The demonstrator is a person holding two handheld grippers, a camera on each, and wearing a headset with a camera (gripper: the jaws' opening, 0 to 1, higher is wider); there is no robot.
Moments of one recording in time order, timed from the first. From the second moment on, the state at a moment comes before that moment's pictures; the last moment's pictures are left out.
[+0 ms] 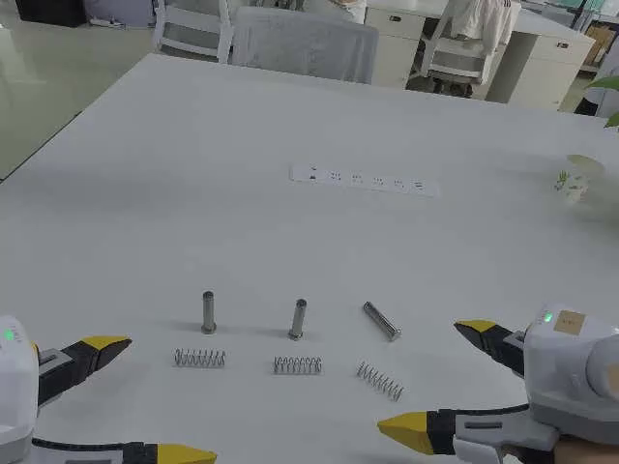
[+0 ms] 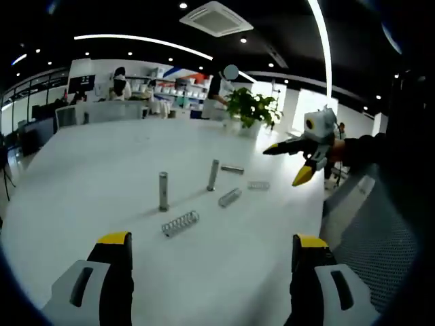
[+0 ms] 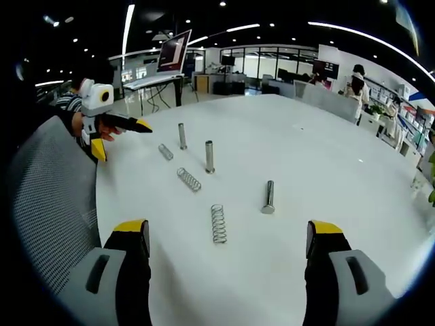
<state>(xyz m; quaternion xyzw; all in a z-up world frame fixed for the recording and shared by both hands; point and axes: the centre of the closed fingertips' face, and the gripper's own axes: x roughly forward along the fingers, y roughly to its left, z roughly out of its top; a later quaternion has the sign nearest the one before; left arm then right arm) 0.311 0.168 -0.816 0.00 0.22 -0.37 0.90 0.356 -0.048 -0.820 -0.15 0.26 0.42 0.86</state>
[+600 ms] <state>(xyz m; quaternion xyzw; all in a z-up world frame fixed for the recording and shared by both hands) 0.311 0.169 -0.817 0.00 0.22 -0.37 0.90 0.356 -0.048 -0.820 -0.15 0.26 0.42 0.86</state>
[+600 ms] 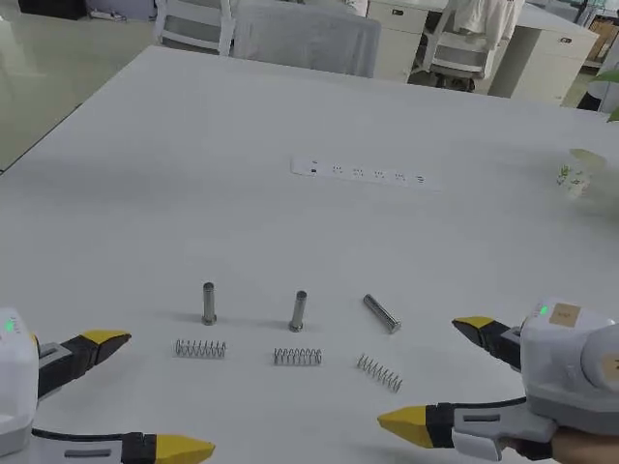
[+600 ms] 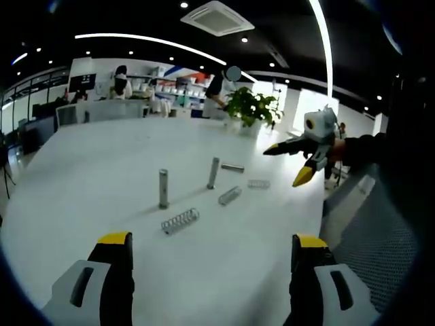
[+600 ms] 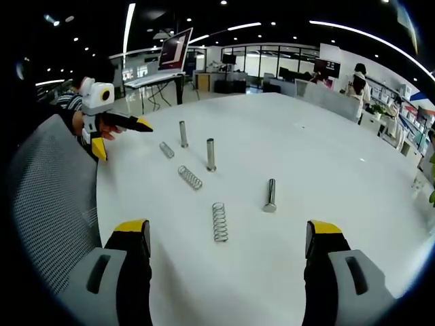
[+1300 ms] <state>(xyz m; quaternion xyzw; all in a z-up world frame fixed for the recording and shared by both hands) 0.310 0.168 -0.819 0.00 0.22 -0.37 0.90 0.354 -0.047 -0.823 -0.15 0.26 0.42 0.85</state>
